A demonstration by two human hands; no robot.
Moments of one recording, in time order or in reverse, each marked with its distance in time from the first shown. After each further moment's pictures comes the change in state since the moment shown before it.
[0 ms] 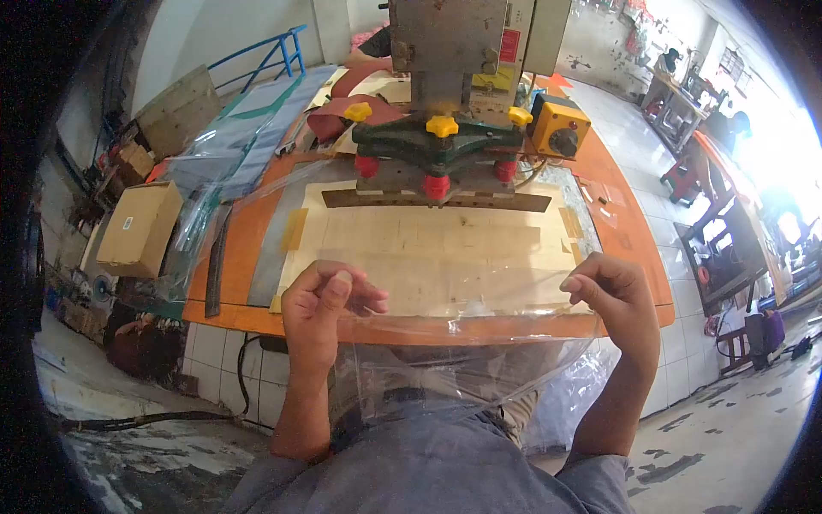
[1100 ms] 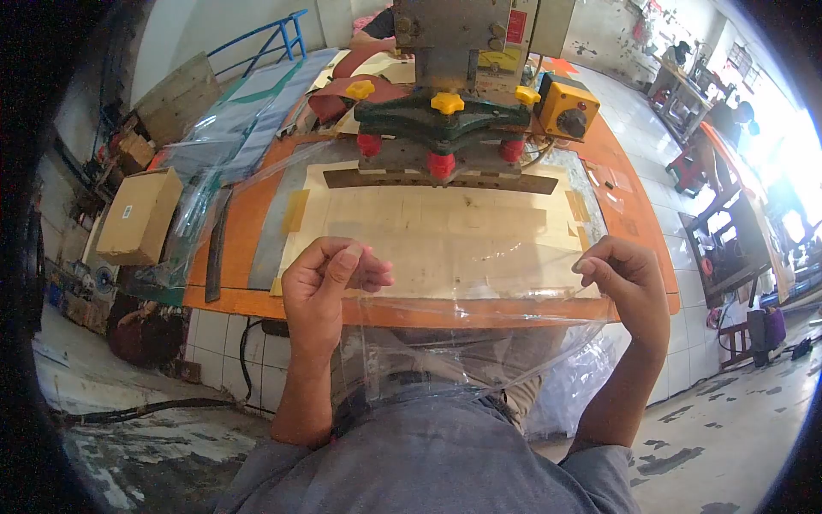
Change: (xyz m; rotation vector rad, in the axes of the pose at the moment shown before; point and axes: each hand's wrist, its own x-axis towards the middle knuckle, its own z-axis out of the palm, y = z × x) left_hand 0.002 0.001 0.003 0.003 0.009 -0.058; right_hand 0.000 0.004 -0.007 -0.028 0.017 0.031
